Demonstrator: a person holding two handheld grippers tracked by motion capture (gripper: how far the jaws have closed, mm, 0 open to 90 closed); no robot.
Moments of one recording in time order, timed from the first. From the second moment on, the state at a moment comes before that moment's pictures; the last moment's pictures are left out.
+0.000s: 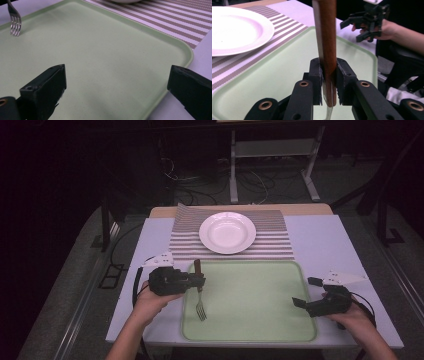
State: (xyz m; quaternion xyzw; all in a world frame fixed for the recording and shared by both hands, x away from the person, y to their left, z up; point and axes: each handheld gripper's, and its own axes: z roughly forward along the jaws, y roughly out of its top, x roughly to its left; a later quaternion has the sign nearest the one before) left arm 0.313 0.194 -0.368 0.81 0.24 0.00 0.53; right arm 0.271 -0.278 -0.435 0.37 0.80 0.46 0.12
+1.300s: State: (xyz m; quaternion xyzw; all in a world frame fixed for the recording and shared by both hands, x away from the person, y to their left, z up) left arm 0.350 0.161 -0.438 0.85 0.31 -0.03 0.42; right arm 0.270 -0.276 -0.438 0.36 0.81 0.45 0.13
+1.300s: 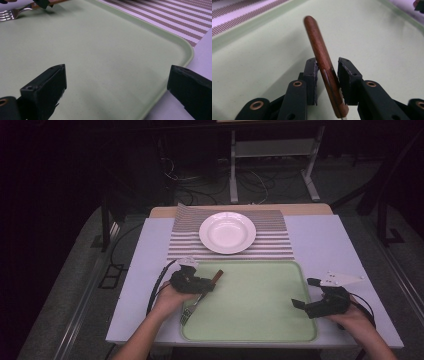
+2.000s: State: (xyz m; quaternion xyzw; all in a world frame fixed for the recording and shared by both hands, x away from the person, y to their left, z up) left arm 0.342 0.143 -0.427 0.85 0.27 -0.03 0.45; right arm 0.271 -0.274 -0.438 0.36 0.81 0.44 0.13
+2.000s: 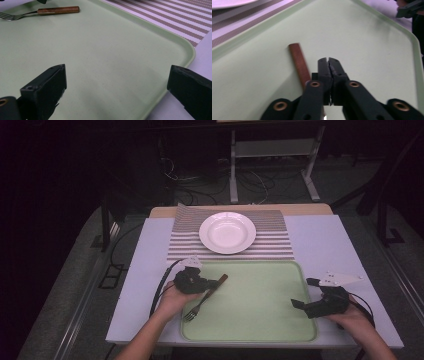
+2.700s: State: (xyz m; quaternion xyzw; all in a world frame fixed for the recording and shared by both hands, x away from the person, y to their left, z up) left arm 0.347 0.131 -0.442 0.89 0.27 0.00 0.37; right arm 0.272 -0.271 -0.440 0.36 0.81 0.44 0.13
